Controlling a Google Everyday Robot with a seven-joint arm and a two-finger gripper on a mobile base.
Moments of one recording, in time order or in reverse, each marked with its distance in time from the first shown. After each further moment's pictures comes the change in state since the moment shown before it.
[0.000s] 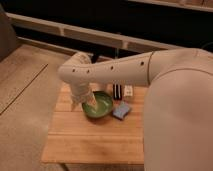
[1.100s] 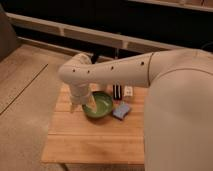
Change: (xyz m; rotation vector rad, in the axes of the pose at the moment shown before) arm 0.028 0.015 0.006 -0.034 0.085 0.052
